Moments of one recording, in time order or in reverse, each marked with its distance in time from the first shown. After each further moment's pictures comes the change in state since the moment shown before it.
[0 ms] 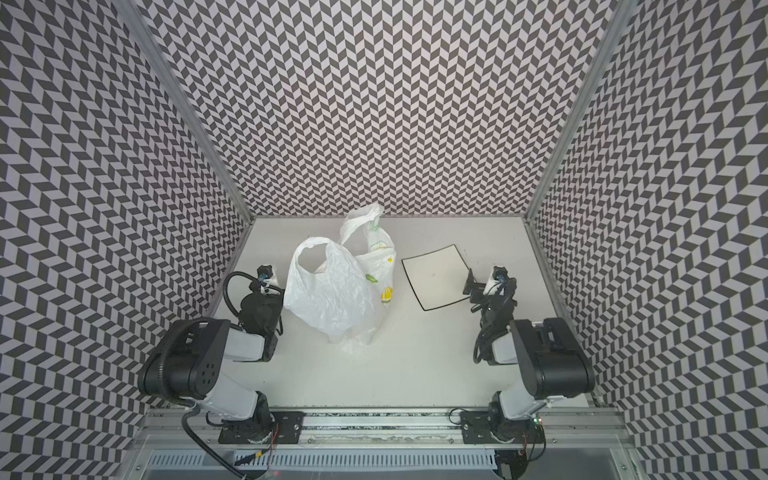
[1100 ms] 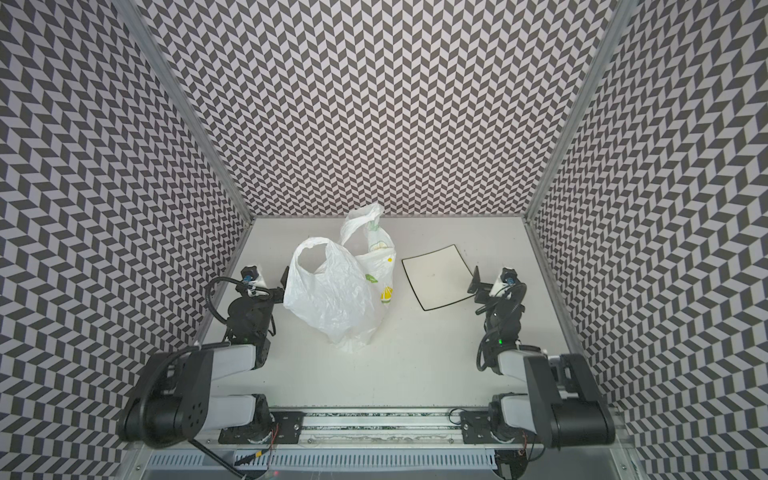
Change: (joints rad) left arm 0.037 -0.312 -0.036 -0.145 -0.021 -0.050; right arm 0.000 -0.339 -0.038 -0.197 0.045 0.022
